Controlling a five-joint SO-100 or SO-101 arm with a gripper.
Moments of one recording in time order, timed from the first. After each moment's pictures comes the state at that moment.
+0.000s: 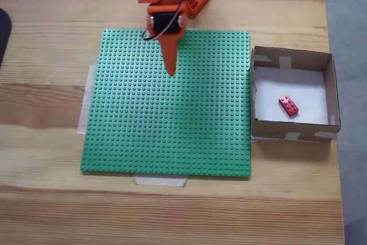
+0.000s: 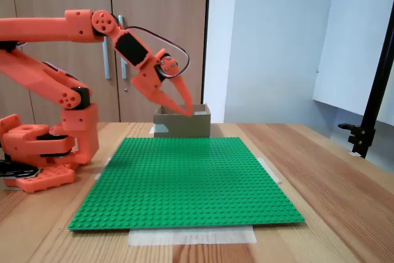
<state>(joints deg) -7.3 153.2 141.9 46.1 -1.2</state>
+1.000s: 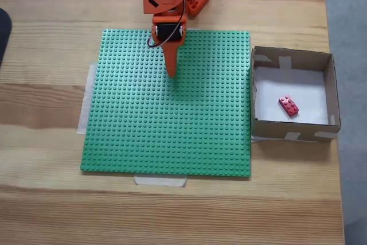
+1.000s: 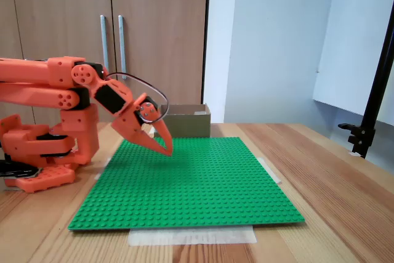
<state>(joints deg) -4.3 177.2 174.2 41.0 -4.4</state>
